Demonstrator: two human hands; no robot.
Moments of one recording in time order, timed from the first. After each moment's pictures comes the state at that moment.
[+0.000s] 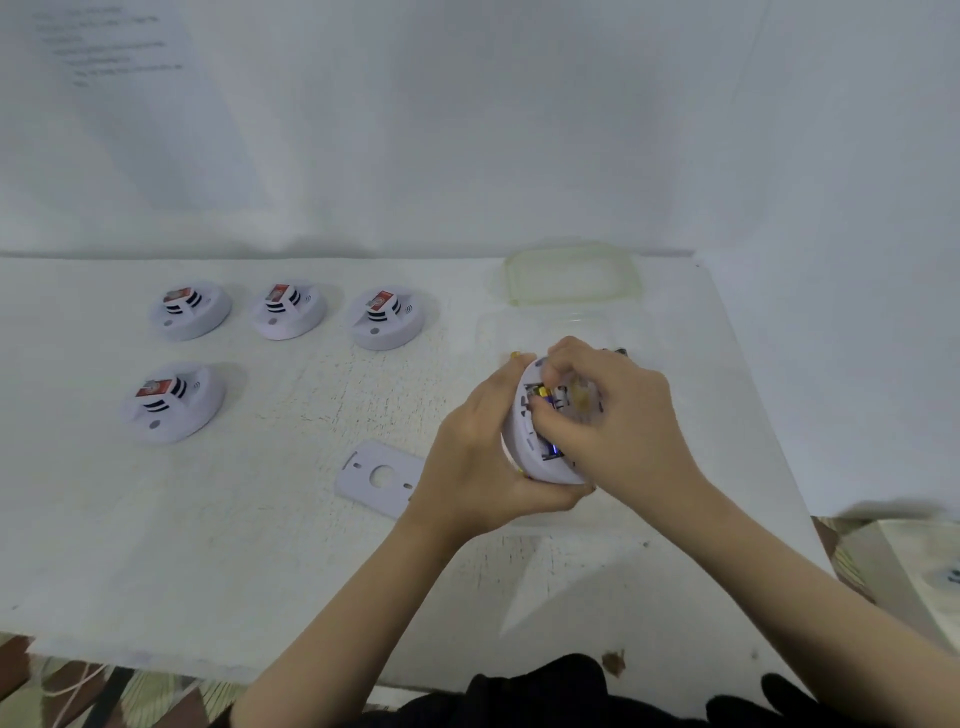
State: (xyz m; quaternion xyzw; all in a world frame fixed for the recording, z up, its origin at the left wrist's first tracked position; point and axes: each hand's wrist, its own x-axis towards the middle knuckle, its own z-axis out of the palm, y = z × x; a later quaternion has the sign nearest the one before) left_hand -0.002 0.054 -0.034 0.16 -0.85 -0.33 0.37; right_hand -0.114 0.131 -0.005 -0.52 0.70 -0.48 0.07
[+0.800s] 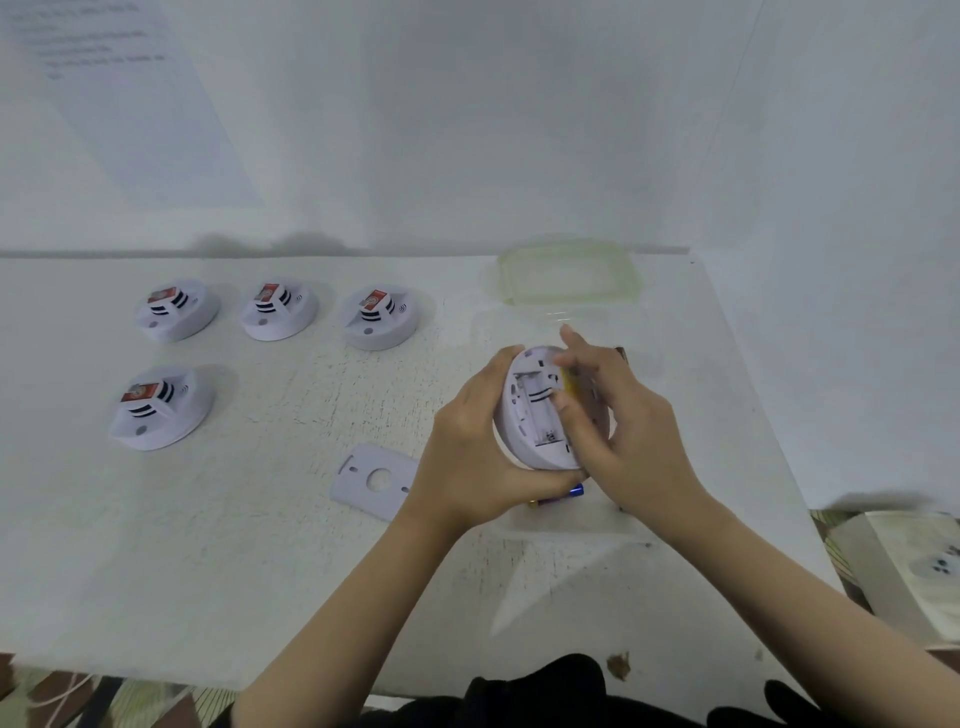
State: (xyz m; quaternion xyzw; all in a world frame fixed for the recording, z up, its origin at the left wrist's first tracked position) left_hand -0.001 0.046 -0.033 0.15 -0.84 -0.36 0.38; right_hand -0.120 0.139 -0.024 -0.54 0.65 -0.53 0.09
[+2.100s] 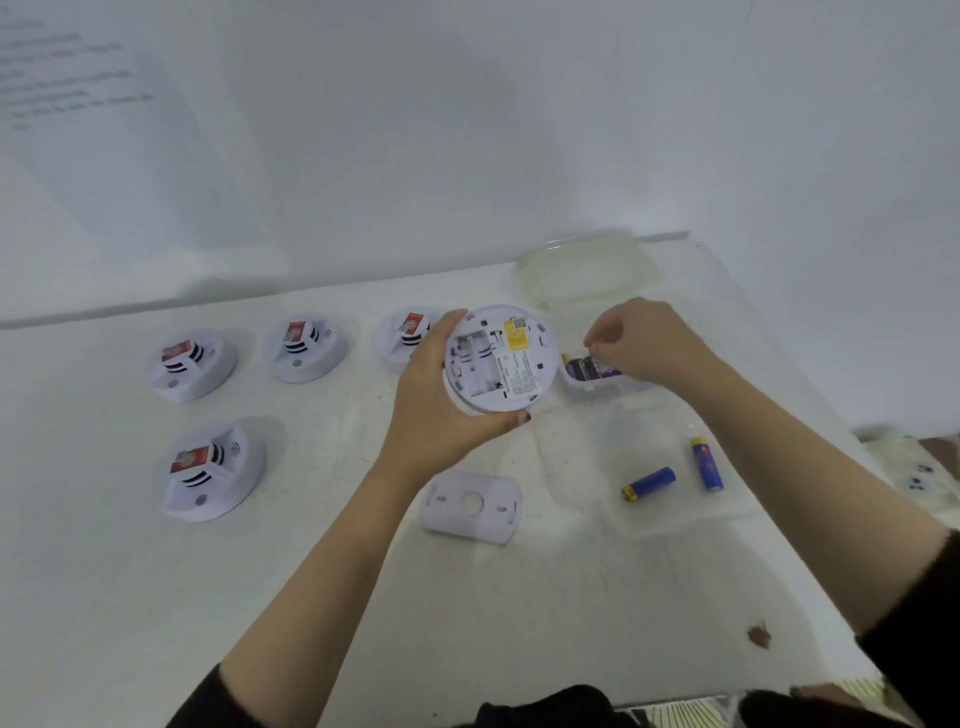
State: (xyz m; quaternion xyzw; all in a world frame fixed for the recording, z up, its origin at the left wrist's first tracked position) left_hand 0.057 -0.074 -0.032 0.23 -0.82 -0.43 0.29; right_hand -0.140 0.045 0.000 -0.36 0.89 -0.24 0.15
